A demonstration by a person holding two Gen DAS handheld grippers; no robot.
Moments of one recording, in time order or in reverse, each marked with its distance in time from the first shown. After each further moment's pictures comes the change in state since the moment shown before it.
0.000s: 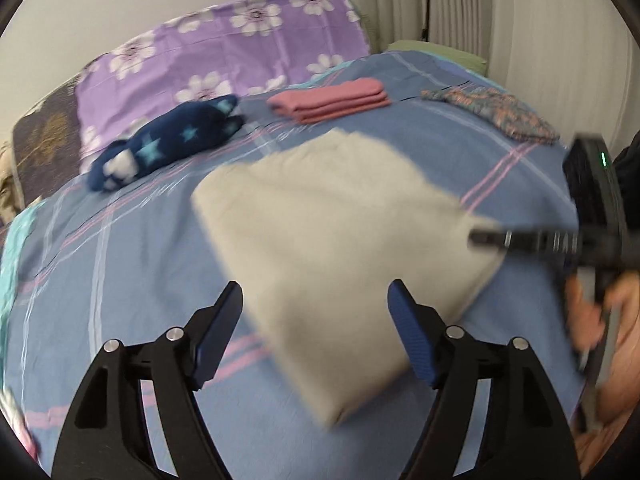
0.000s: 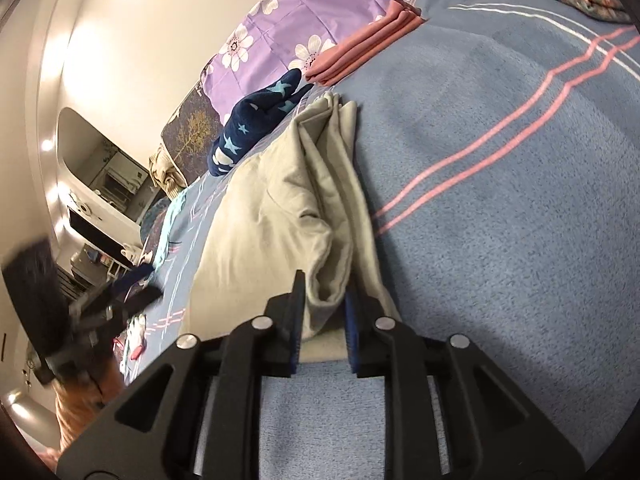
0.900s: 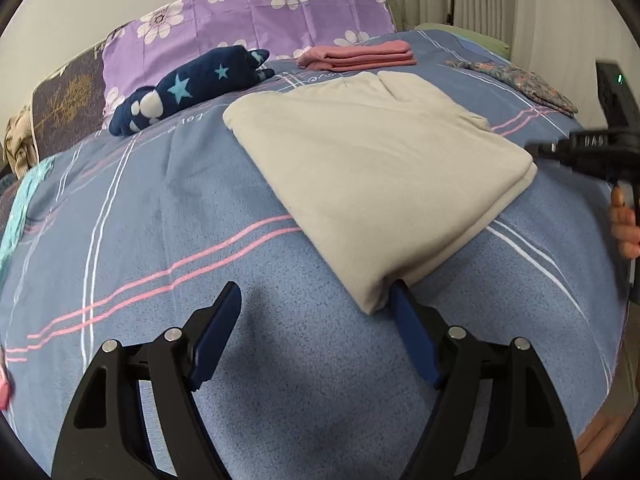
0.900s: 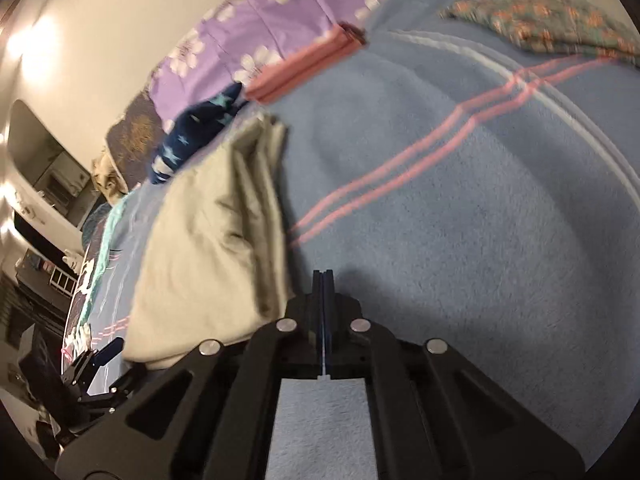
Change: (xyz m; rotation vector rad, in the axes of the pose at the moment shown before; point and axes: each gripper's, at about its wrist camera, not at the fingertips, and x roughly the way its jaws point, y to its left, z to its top) left arm 0.016 0.011 -0.062 -0.039 0.051 0.052; right arm -0.029 0.000 0.009 -0.072 -0.086 -0.234
